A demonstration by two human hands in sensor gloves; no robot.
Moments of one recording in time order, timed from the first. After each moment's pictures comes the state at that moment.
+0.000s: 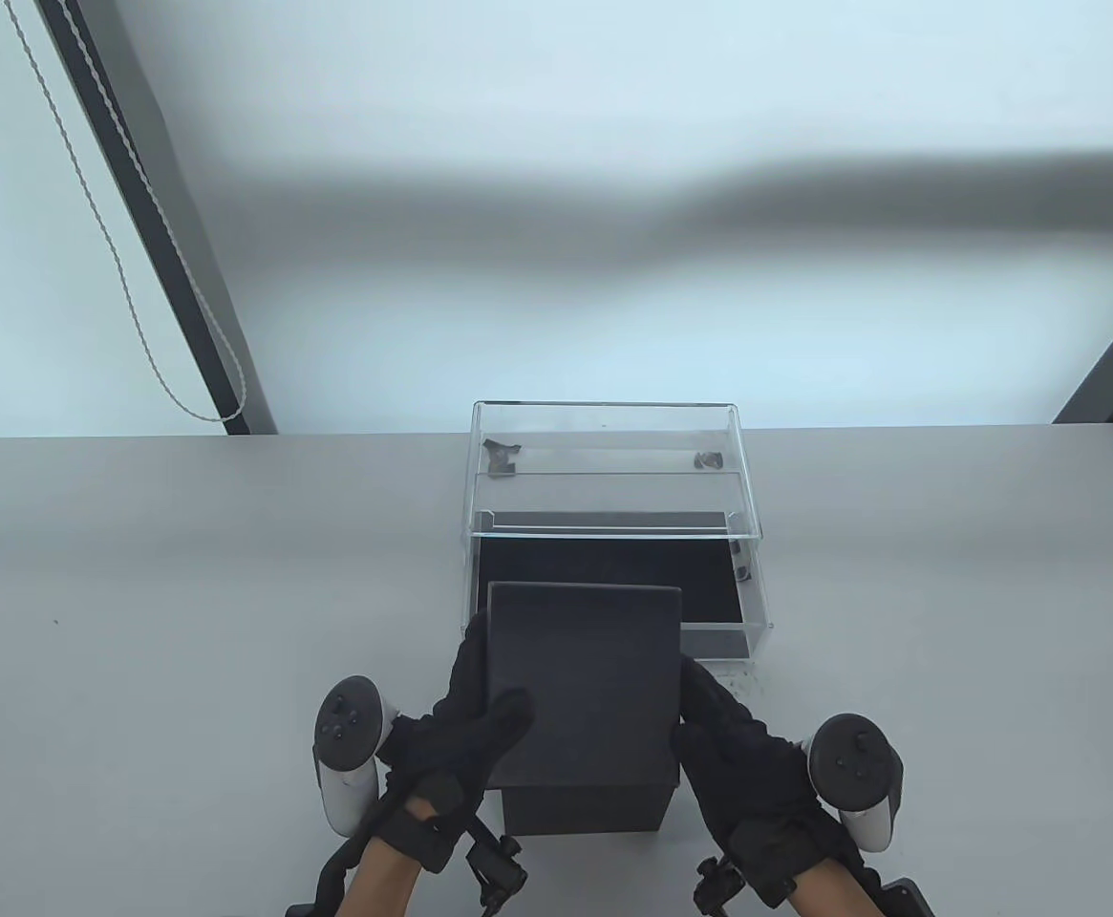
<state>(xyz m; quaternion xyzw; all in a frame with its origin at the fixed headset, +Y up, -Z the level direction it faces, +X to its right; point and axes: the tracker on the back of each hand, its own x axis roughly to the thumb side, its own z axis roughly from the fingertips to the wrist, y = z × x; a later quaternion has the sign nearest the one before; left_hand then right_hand) -0.136 -0.695 -0.276 -0.06 -0.20 0.72 0.66 0.171 -0.718 -0.265 0.21 -0.02 0.80 0.57</state>
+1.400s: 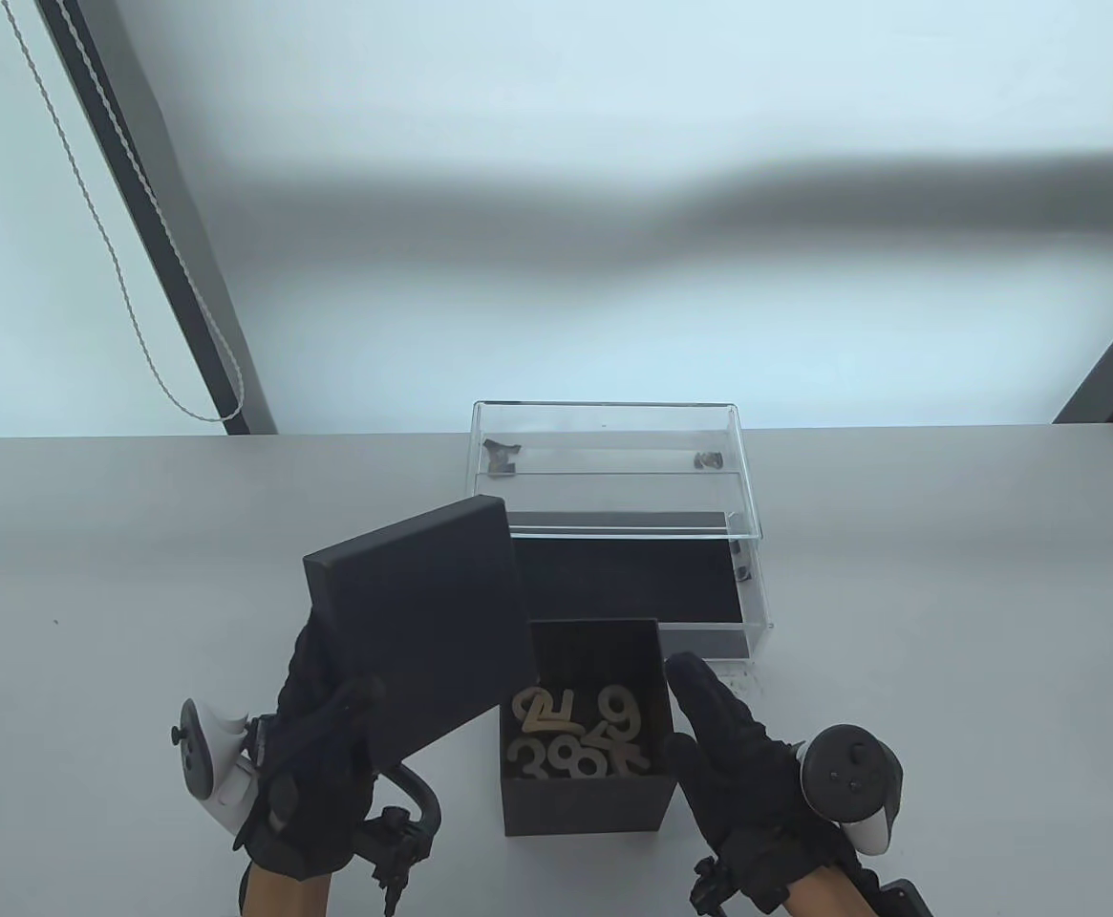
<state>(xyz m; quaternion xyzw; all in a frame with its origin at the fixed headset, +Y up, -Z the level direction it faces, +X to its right) -0.221 -0.648 -0.260 0.13 -0.17 0.83 0.52 0.167 -0.714 -0.262 0.22 -0.05 0.81 0.54</state>
